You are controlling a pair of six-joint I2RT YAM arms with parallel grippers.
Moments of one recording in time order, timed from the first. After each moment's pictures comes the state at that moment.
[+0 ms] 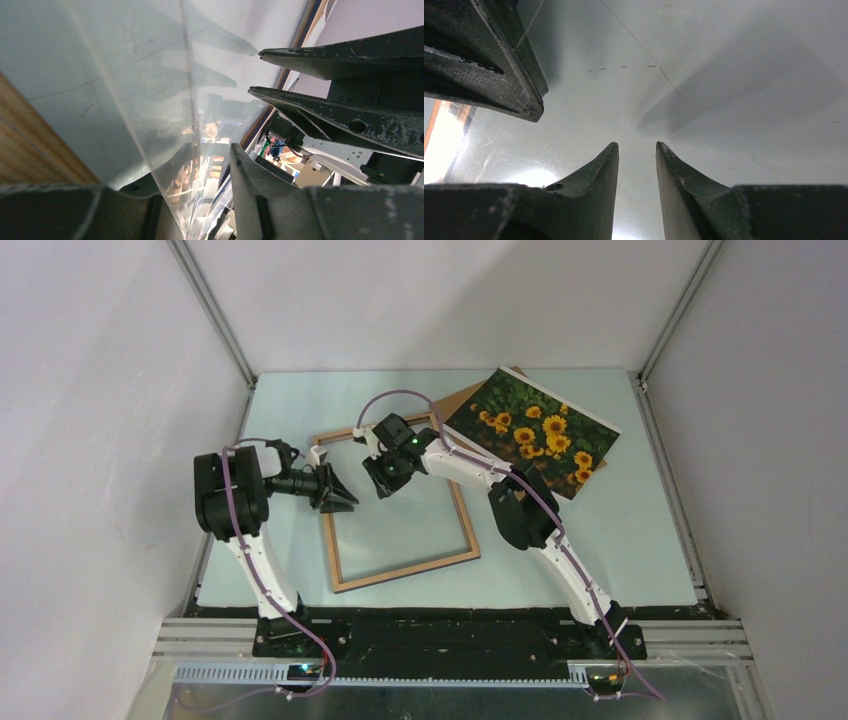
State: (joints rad) left arm 0.20 2.02 1.13 -0.68 0.97 -0.09; right arm 0.84 2.45 2.12 -0.63 -0.25 0.06
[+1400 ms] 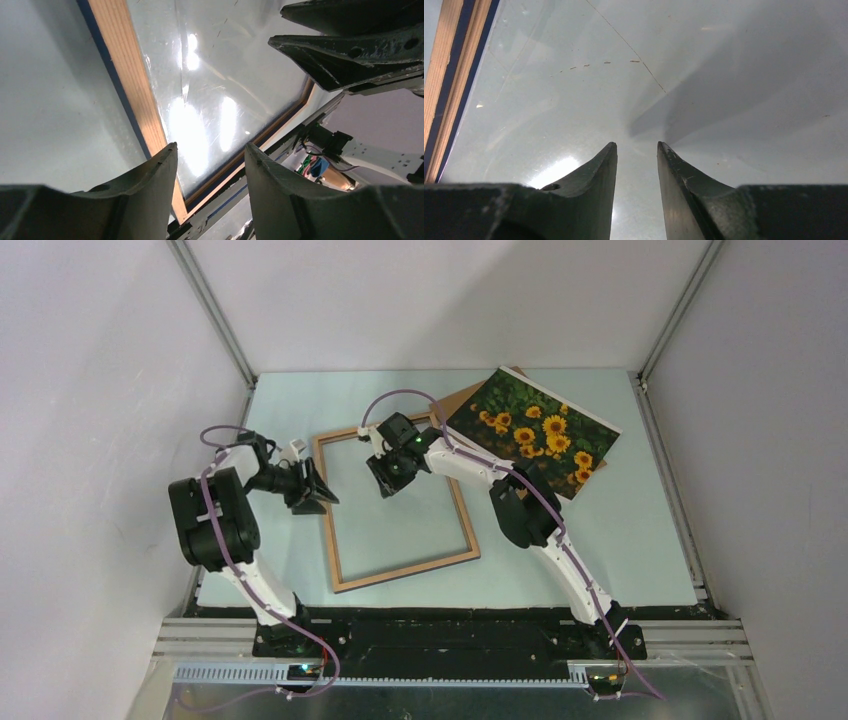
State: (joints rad) left arm 0.29 1.79 1.12 -0.86 0.76 0.01; right arm 0.82 2.44 2.10 -0.62 -0.26 0.06
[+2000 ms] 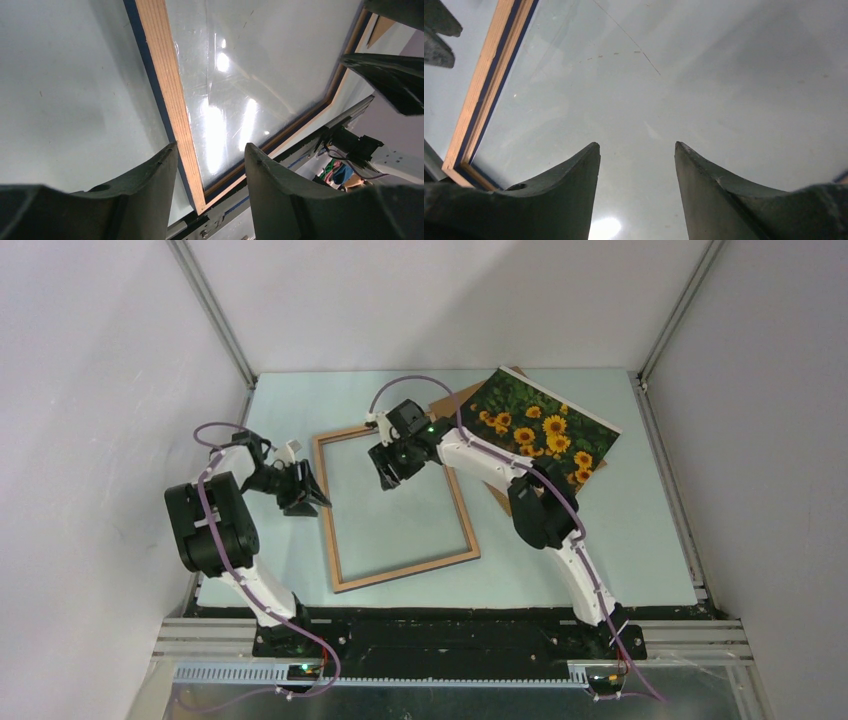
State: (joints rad) left arm 0.31 1.75 1.12 -0.90 0.67 0.08; right arm 0.80 2.34 2.05 -0.63 -0.27 0.07
